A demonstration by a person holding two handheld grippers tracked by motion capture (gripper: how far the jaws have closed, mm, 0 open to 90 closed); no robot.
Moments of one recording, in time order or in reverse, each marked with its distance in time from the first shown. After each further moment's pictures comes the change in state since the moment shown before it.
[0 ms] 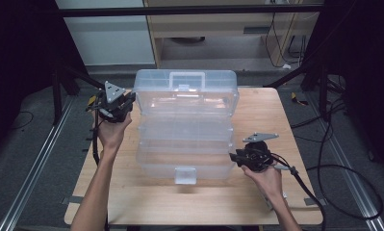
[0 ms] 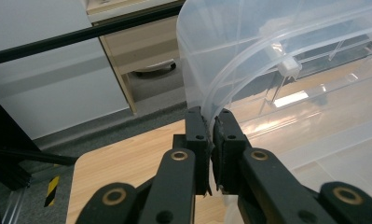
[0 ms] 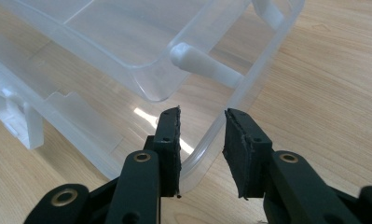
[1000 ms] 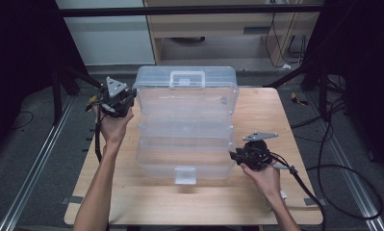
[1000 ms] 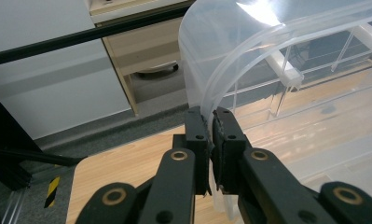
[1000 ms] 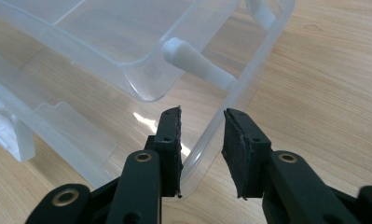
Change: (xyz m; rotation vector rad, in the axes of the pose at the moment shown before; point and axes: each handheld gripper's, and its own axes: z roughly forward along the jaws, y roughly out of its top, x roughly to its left) left arm 0.003 0.007 0.013 -0.001 0.012 -0.011; right arm -0.001 0.001 0.004 -0.010 -0.023 0.028
